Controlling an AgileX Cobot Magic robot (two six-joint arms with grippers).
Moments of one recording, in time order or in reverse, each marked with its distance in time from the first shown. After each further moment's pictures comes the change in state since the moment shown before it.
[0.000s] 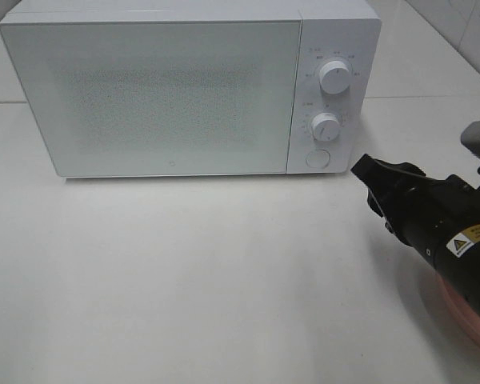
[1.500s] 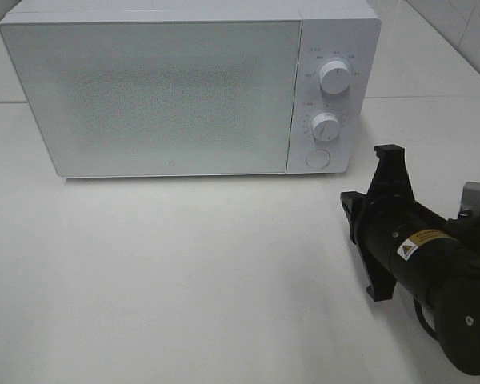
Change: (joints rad) left arm 0.000 0.000 0.000 0.000 0.000 0.000; right arm 0.000 0.184 -0.105 -0.022 0.065 0.875
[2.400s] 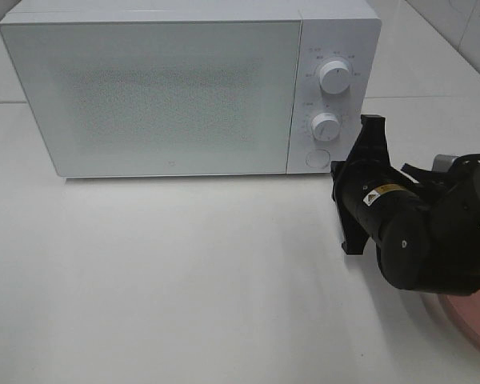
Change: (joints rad) left arm 0.000 0.000 0.000 0.000 0.000 0.000; right arm -0.134 0.139 -0.239 -0.004 0.075 -0.002
